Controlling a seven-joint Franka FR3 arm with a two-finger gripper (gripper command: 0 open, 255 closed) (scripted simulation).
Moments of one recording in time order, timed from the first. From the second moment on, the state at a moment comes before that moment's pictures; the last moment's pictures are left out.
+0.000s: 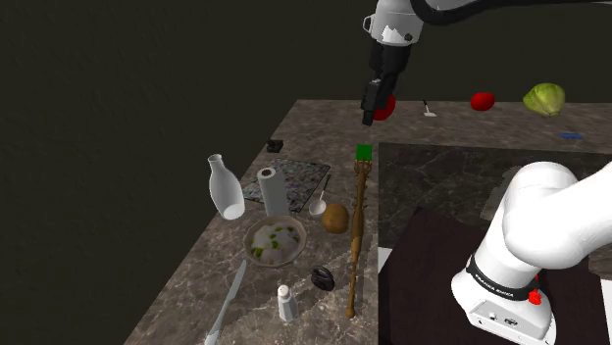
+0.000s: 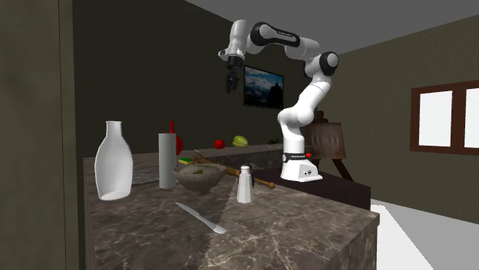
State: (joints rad) arm 0.00 -0.75 0.02 -2.32 0.00 1.72 -0.07
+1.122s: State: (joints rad) arm 0.08 -0.69 0.35 -2.61 0.09 2.03 0.27
